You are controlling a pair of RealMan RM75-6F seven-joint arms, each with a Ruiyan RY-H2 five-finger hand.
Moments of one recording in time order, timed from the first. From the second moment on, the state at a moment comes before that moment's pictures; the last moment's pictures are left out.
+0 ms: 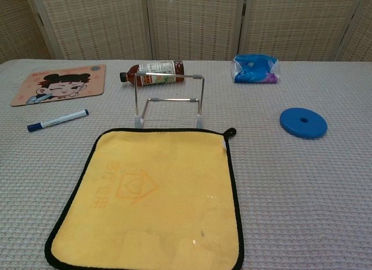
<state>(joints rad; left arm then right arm) -0.06 -1.17 -0.04 -1.73 1.50 1.52 0.26 0.08 -1.08 0.02 -1.58 -1.62 1.50 0.05</state>
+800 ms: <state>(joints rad) -0.08 -1.16 0.01 -1.66 1.60 1.50 0.19 0.08 -1.08 0.01 -1.58 -1.64 1.52 0.07</state>
